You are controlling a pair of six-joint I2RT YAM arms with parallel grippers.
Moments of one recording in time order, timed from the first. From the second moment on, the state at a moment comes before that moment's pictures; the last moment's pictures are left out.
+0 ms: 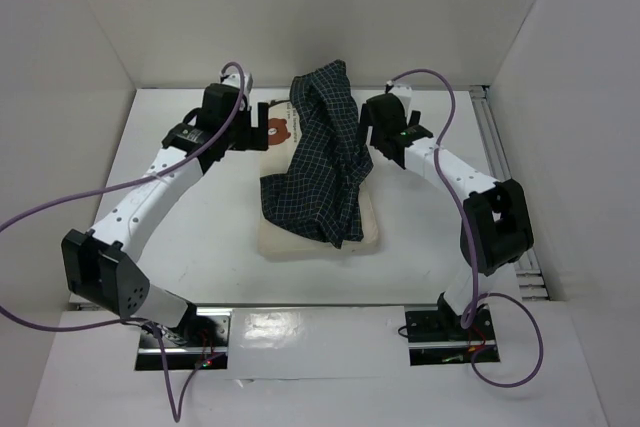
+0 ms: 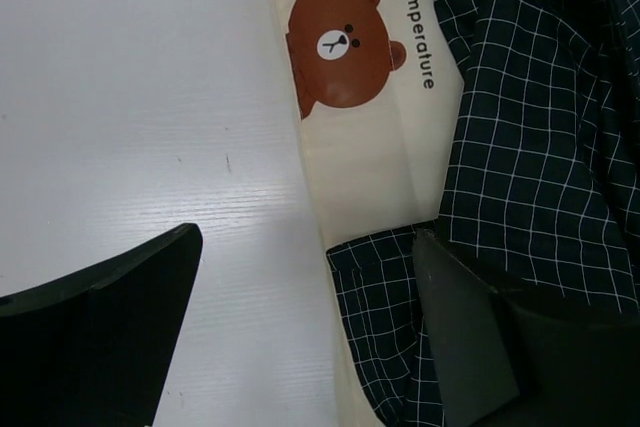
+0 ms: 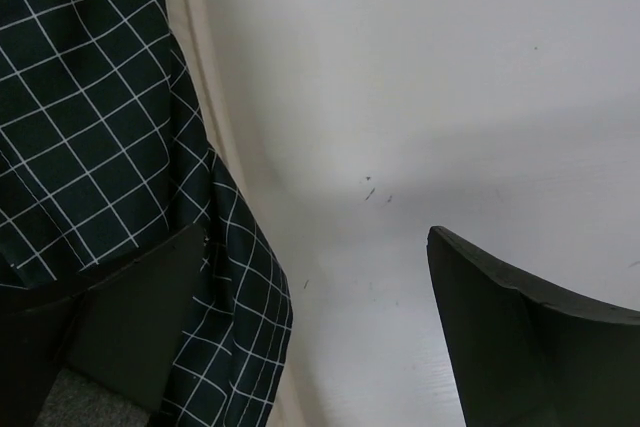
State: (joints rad) left arm -0.37 1.46 1.41 -0.59 -0.21 -0.22; right arm 0.42 1.70 1.32 -0.32 0.47 0.41
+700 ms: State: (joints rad) left arm -0.35 1.62 1.55 -0.59 0.10 -0.28; right arm 0.58 1.36 1.12 -0.37 0.25 0.41
